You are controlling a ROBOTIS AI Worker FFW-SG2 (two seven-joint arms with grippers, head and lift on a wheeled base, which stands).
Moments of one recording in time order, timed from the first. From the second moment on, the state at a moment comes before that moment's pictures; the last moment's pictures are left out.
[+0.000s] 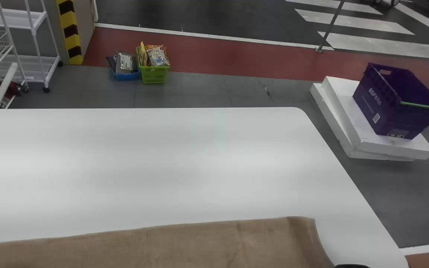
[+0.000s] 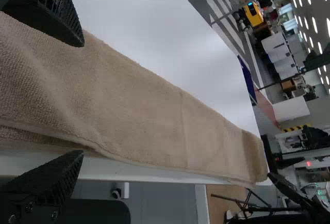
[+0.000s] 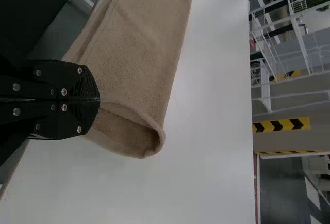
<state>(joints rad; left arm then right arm) 0.51 0.00 0.60 -1.89 -0.26 -0.48 -1.49 0.61 -0.02 -0.78 -2.13 0.06 0.47 1.36</state>
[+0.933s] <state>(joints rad) 0.53 0.00 0.40 -2.02 -0.16 -0.09 -1.34 0.60 -0.02 -0.80 -2.14 0.04 0.48 1.36</state>
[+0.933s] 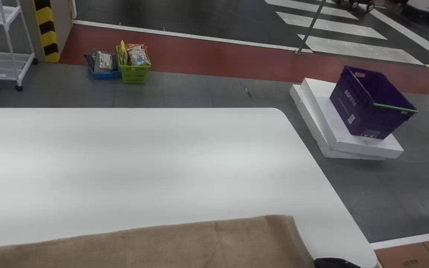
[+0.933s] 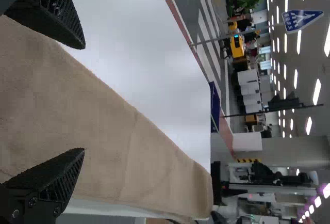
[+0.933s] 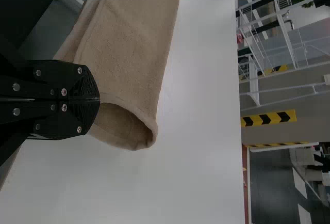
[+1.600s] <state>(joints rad) 0.54 0.00 0.17 -2.00 -0.25 0.01 -1.24 0.60 -0.02 -0.79 -2.14 0.03 0.48 1.36</state>
